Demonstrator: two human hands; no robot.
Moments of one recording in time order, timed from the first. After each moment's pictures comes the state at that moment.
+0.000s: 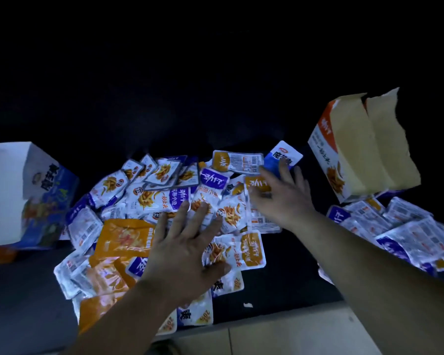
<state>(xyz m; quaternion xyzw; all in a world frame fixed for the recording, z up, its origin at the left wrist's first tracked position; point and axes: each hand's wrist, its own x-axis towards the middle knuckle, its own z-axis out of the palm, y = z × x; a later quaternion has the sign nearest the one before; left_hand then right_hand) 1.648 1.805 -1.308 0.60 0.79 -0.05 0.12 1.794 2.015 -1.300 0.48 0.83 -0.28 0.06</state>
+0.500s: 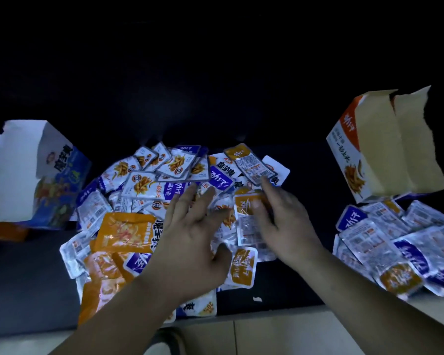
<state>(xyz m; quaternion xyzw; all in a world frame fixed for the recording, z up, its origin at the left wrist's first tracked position) 1.651 1.797 -1.293 0.59 0.78 0.18 0.08 1.804 1.954 -1.309 0.40 0.84 -0.36 -0.09</state>
